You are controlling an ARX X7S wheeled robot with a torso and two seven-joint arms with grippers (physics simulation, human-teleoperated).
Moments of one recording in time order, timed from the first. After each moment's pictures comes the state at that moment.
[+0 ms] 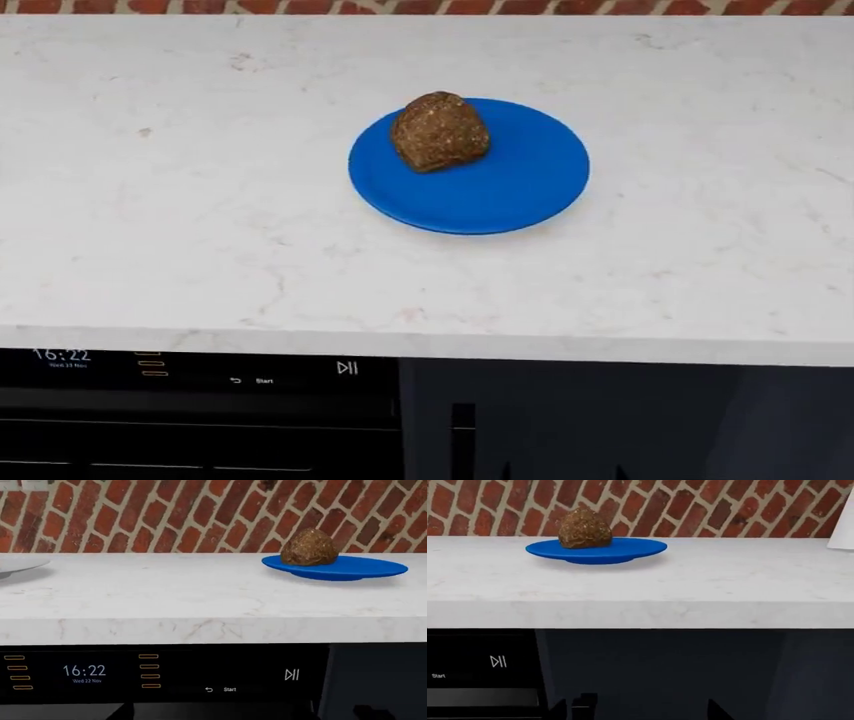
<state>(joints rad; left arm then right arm) -0.01 -0.19 0.23 -0.01 -0.18 0.09 -0.21 0.03 0.19 -0.23 0.02 0.19 -0.02 0.23</state>
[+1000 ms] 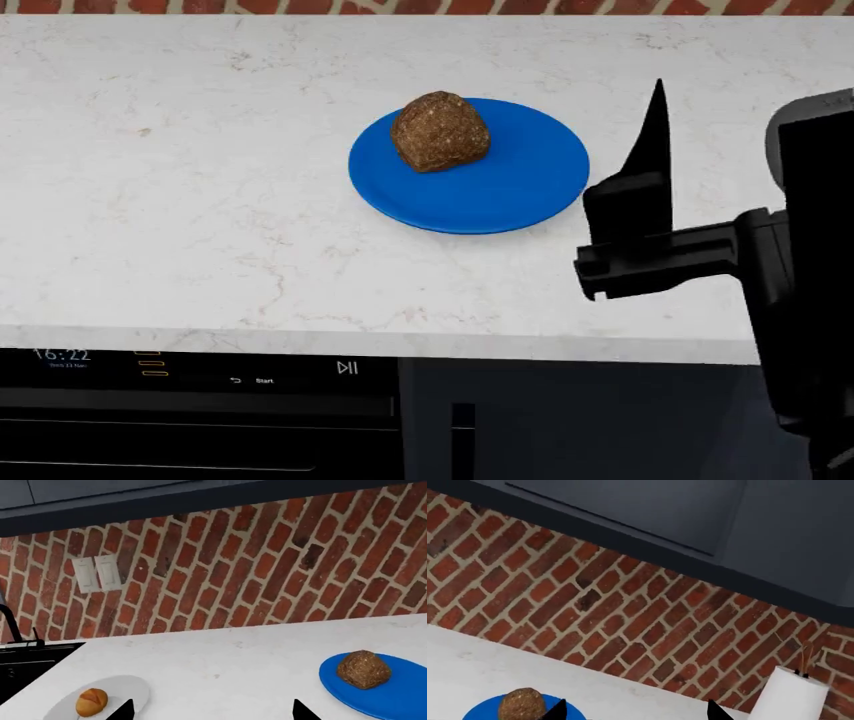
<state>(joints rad) -0.97 -0.76 -0.17 0.62 -1.78 -1.36 -1.16 0.88 0.62 0.07 -0.85 0.87 1.36 0.45</state>
